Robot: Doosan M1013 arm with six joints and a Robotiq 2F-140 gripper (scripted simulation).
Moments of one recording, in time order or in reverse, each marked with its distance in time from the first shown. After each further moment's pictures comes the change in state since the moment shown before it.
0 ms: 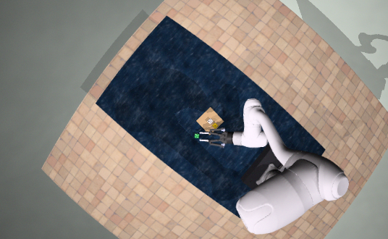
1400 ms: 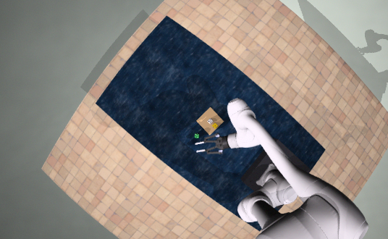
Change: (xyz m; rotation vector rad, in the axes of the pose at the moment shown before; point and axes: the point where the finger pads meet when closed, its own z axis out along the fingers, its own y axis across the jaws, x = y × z) arm -0.068 0.059 -0.005 -0.240 0.088 0.062
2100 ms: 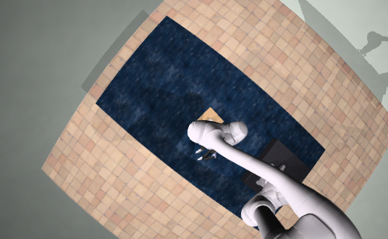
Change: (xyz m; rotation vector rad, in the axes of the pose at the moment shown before) arm 0.012 0.049 0.019 -0.244 0.425 0.096
